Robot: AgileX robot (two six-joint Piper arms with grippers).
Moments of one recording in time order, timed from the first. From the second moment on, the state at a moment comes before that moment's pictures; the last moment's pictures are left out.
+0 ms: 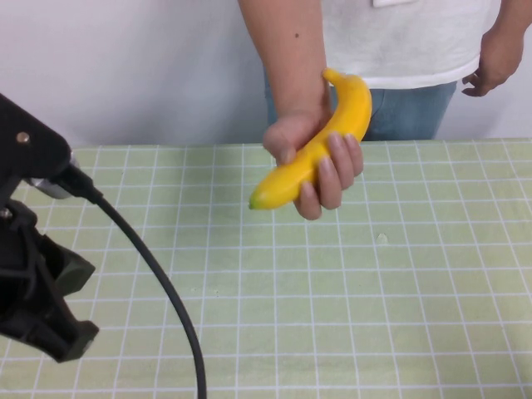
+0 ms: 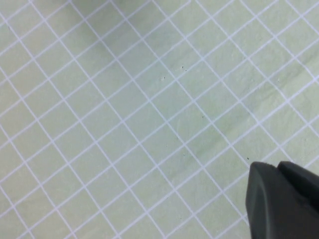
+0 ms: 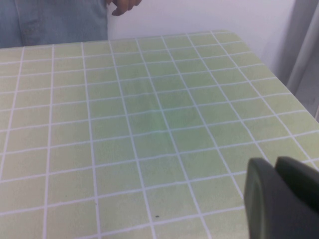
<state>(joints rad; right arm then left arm) -0.10 -0.03 0.03 -0.30 0.33 0.31 -0.76 0.98 -1.11 0.17 1.20 0.03</state>
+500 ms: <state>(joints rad) -0.10 -0.03 0.03 -0.30 0.33 0.31 -0.76 0.88 -1.11 0.48 1.09 -0.13</state>
